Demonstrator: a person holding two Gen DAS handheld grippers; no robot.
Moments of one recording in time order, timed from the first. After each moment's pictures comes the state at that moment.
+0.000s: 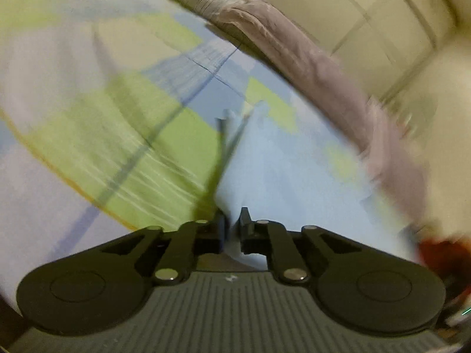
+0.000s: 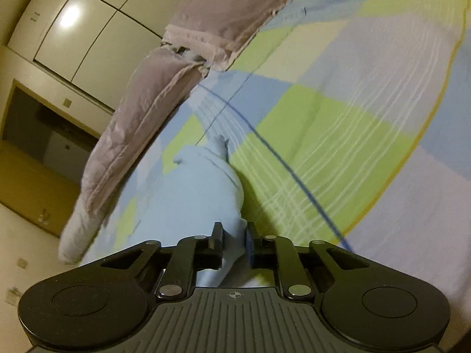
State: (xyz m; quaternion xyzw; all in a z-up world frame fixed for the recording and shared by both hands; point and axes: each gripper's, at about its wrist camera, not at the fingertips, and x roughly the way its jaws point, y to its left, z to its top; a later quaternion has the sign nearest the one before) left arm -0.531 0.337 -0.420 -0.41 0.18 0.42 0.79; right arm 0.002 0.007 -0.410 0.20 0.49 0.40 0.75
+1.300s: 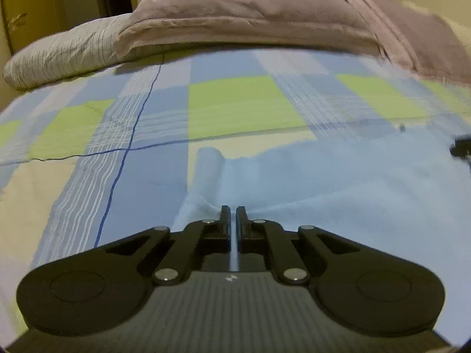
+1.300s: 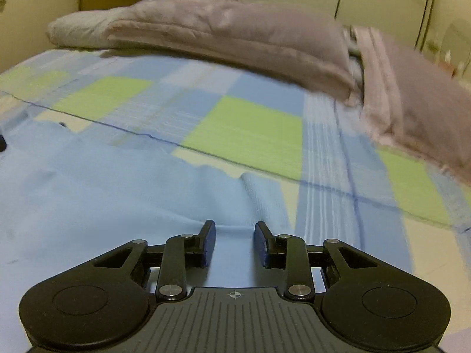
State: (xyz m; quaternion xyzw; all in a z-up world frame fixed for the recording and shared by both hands) left arm -0.364 0.441 -0.430 -0.14 0.34 0.40 0.84; right arm 0.002 0.240 -0.426 -0.26 0.27 0.57 0.73
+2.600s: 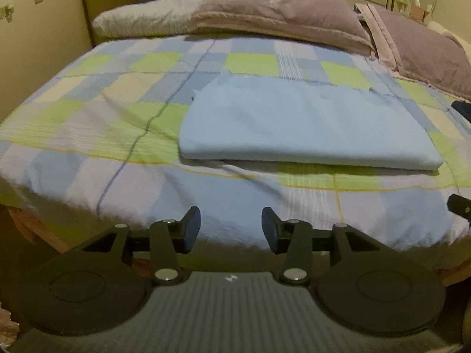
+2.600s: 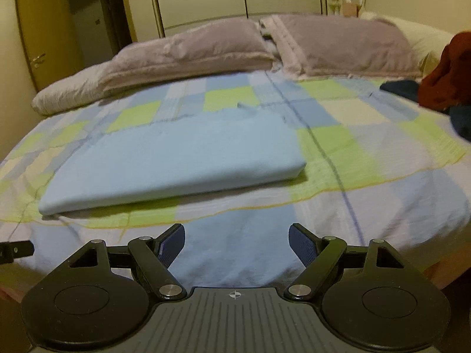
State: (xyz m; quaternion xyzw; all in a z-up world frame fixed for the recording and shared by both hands) left arm -0.465 0.129 -0.337 -0.20 0.34 0.50 0.77; right arm -0.189 -0.013 -0.320 -0.11 0.34 0.47 0.80
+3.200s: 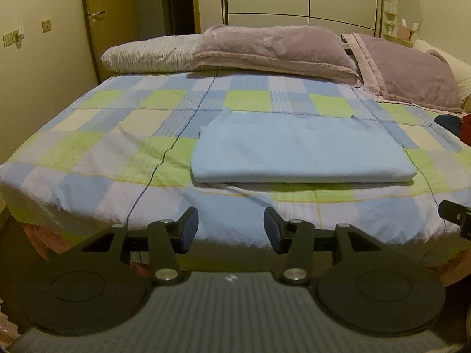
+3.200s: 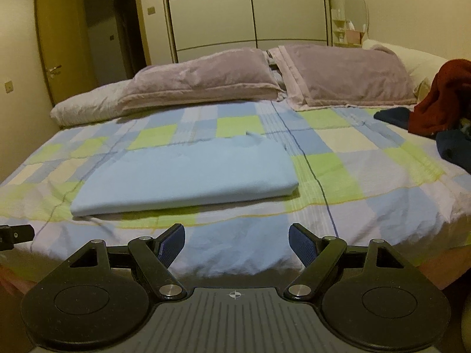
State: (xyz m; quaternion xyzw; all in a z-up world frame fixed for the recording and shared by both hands) left arm -0.490 0.075 -0.284 -0.16 0.30 0.51 0.79; right arm -0.231 -0.063 -0.278 -0.10 0.30 0.49 0.81
